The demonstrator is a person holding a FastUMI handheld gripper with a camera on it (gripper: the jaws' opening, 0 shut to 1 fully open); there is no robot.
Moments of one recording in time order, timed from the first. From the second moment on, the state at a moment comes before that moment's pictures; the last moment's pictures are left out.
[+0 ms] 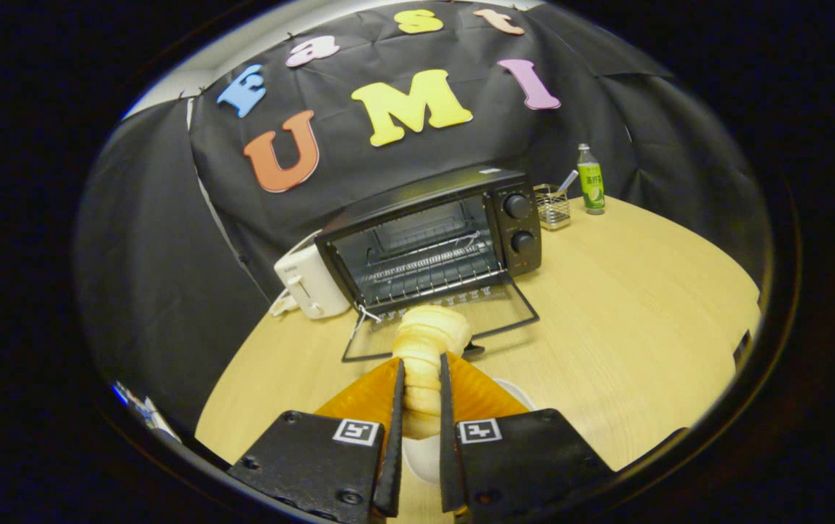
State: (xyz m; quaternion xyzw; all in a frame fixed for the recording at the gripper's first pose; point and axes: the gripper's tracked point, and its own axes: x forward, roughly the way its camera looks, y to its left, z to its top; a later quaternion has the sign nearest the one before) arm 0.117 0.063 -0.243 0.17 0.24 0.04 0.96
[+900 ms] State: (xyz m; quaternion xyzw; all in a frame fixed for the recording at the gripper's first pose) arm 0.376 0.083 -0.279 0.29 0.20 -0.03 0.94
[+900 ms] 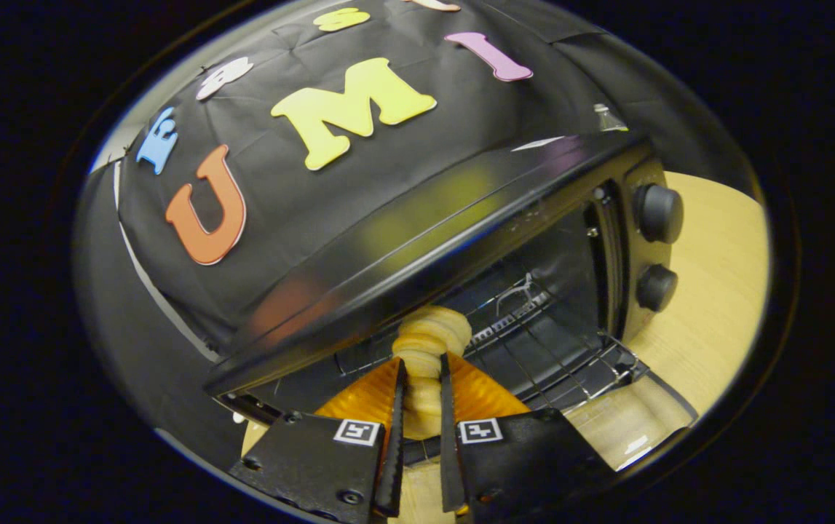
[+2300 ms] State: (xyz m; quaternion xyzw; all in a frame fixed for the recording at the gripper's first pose) arm 0.167 0.085 -0.204 0.06 0.21 0.07 0.97
